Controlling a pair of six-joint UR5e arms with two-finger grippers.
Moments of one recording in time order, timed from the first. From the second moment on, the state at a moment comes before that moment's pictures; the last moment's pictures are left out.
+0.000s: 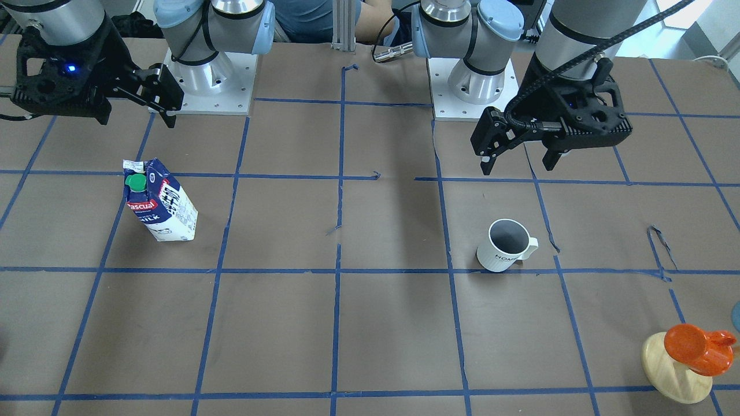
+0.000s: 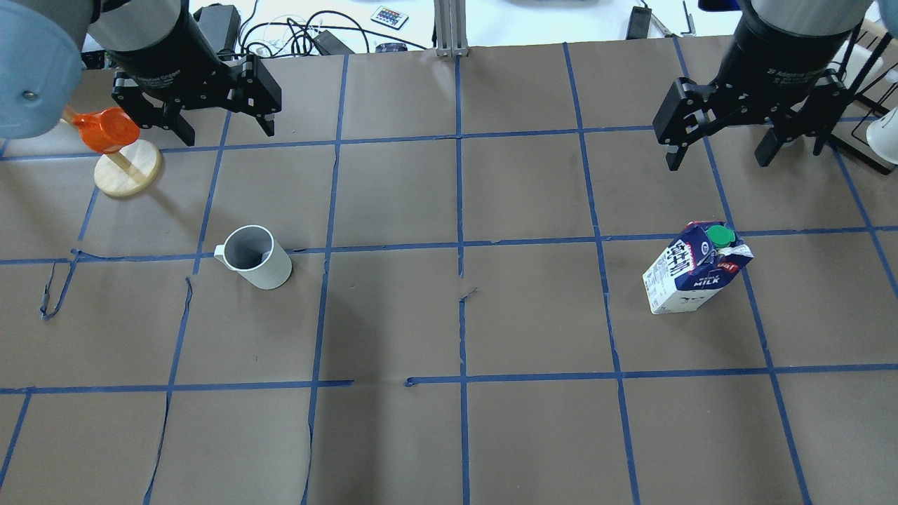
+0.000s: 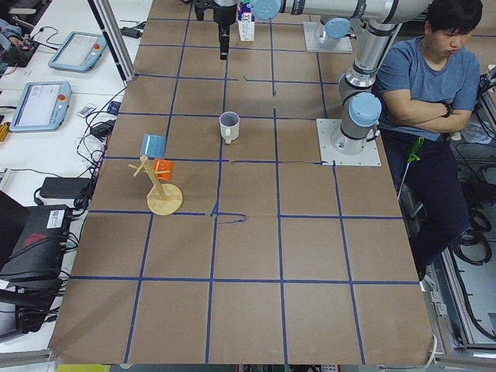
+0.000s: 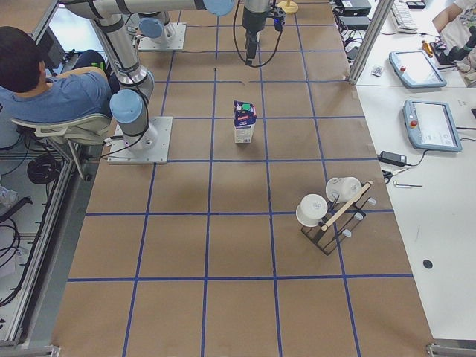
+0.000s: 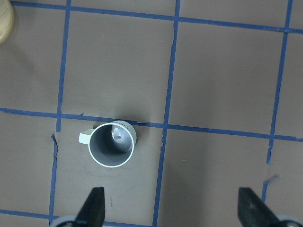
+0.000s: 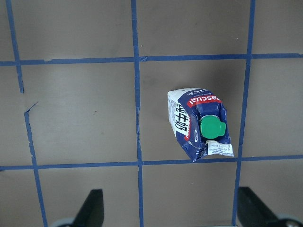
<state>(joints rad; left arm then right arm) -1.57 -1.61 -1.51 -1.50 1.59 -0.10 1.50 -1.58 1.49 -1.39 -1.61 -0.05</state>
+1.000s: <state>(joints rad) -1.53 -1.71 -1.81 -1.30 1.63 0.18 1.37 -1.55 1.70 -1.65 -1.60 -0.36</state>
